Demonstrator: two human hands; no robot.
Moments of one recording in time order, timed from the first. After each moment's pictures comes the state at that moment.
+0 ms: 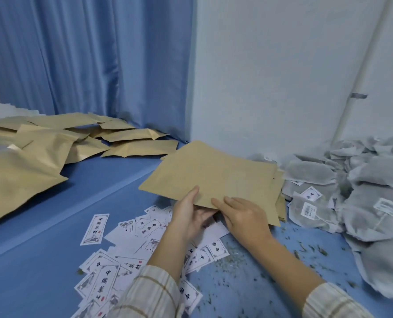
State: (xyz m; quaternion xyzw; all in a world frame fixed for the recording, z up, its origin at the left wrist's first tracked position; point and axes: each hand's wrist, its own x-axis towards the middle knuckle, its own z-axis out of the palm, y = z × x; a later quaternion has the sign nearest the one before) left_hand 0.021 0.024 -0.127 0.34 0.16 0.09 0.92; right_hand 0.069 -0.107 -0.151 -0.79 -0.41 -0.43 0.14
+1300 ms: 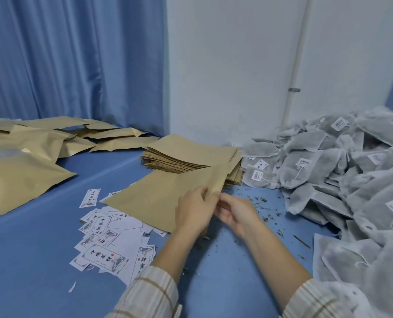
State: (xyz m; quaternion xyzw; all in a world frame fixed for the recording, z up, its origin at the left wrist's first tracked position) left_hand -0.093 -0.089 -0.134 0.88 0.12 0.21 0.41; right_hand -0.053 -0.190 -0.138 -0.49 -0.01 0.18 0.85
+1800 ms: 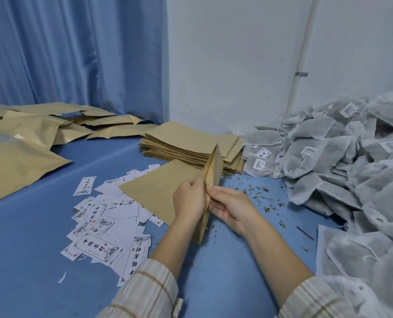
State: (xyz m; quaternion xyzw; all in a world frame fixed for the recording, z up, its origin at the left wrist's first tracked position) left_hand -0.085 -0.093 -0.137 0.74 0.20 0.22 0.60; right_hand -0.054 -0.190 -0.151 -0.52 -0.06 0.23 0.82
